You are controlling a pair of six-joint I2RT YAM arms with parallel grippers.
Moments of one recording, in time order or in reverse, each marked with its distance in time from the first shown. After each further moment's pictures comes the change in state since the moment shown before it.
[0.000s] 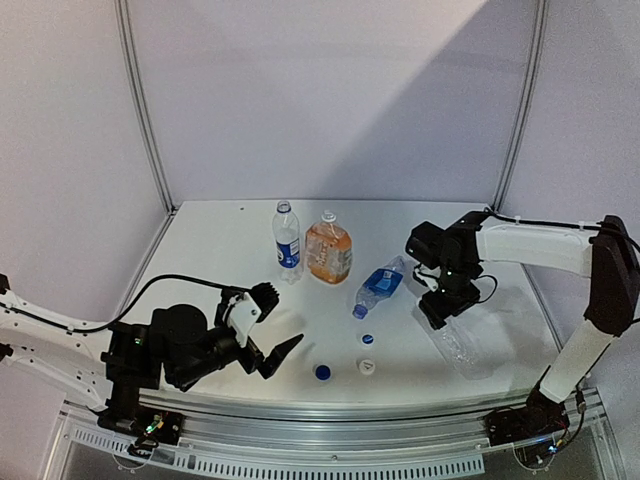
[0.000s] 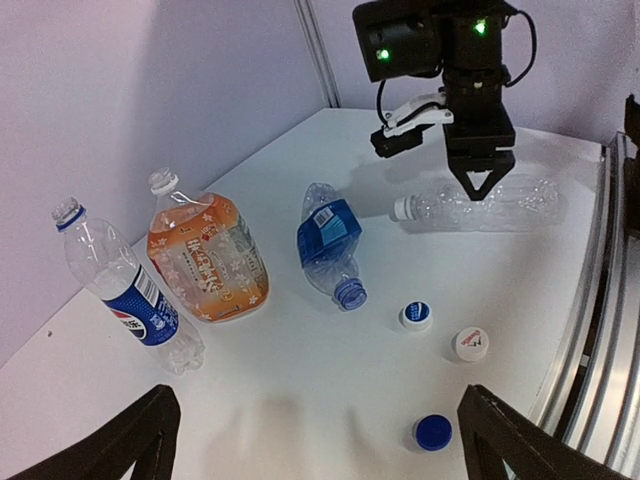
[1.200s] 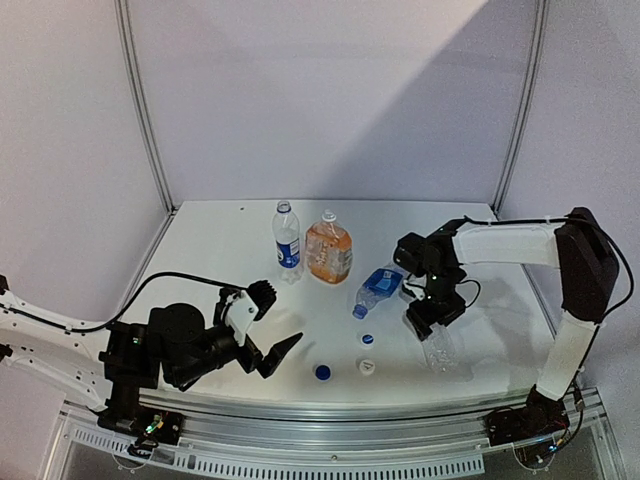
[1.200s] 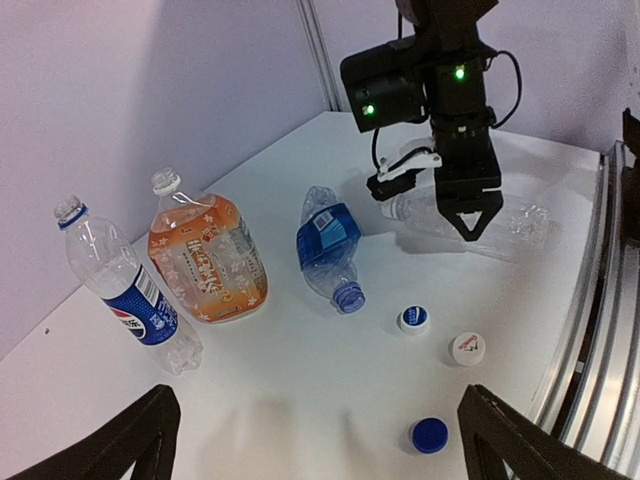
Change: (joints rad) left arm 0.000 -0.014 0.001 -0.005 0.002 -0.018; right arm 0.000 0.156 0.035 0.029 -0.112 0.024
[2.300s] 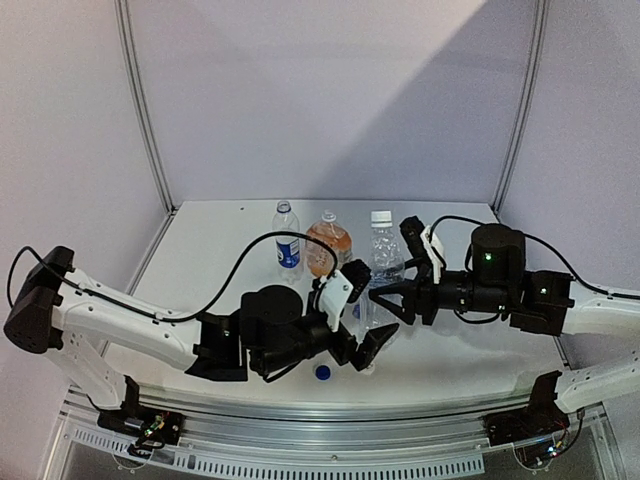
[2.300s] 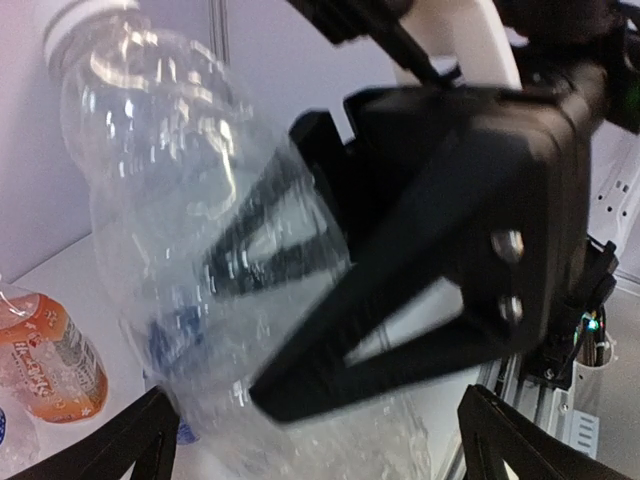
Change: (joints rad) left arm 0.011 0.557 0.394 0.285 0.207 -0.151; right arm 0.288 -0.763 -0.490 1.088 -0.216 -0.058
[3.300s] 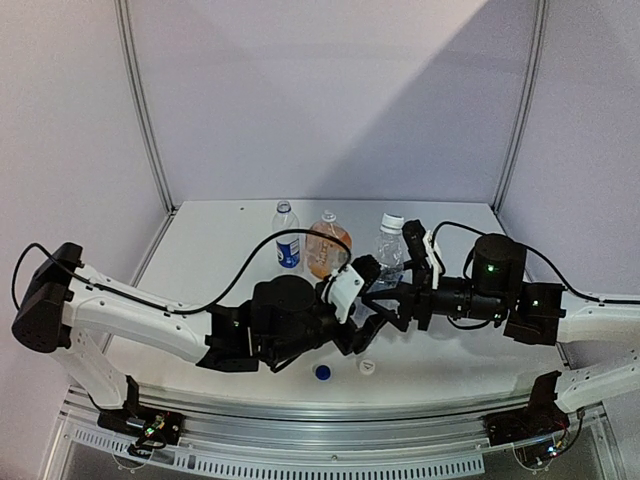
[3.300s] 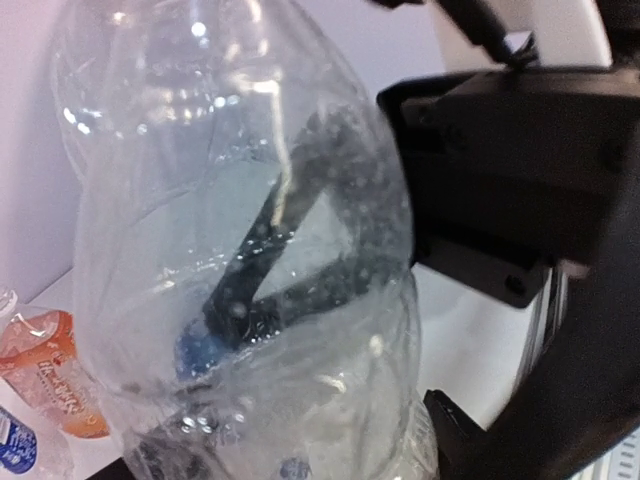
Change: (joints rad) left arm 0.044 0.050 0.057 -0.042 0.008 0.089; right arm 0.024 0.010 -0.083 0.205 -0.051 0.058
